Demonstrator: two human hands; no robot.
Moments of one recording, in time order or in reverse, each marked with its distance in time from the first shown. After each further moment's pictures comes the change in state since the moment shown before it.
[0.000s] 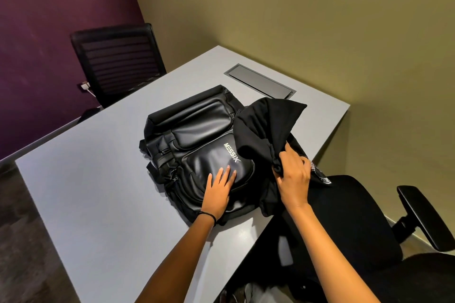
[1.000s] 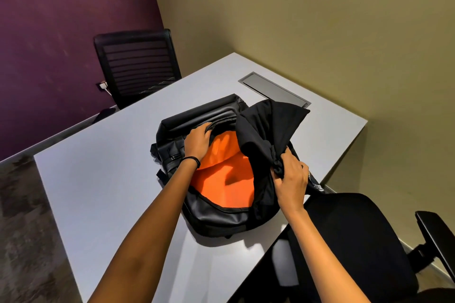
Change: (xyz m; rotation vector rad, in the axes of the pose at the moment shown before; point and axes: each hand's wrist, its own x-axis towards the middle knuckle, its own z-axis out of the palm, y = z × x) left_hand 0.078 -0.096 -0.135 -0.705 0.434 -0.346; right_hand 0.033 -0.027 0.020 0.183 0.015 0.099
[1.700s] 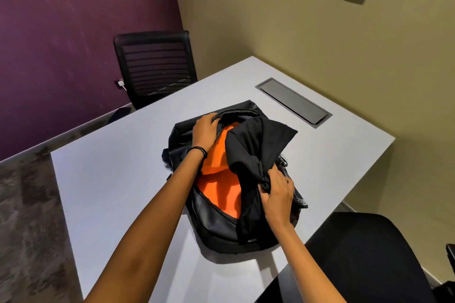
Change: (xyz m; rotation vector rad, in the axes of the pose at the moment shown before) left_hand 0.050 0.017 -0.031 -0.211 0.055 -0.053; right_hand 0.001 -0.016 0.065 0.067 -0.210 0.064
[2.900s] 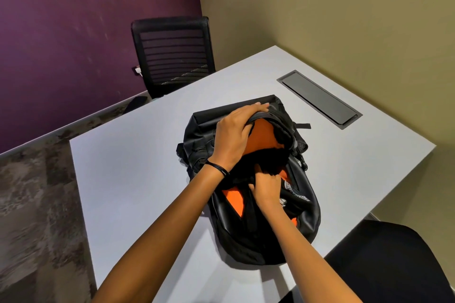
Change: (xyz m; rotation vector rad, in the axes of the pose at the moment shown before) left_hand -0.027 0.032 -0.014 -0.066 0.081 0.458; right_hand 0.044 -0.004 0.098 -0.435 -0.571 -0.003
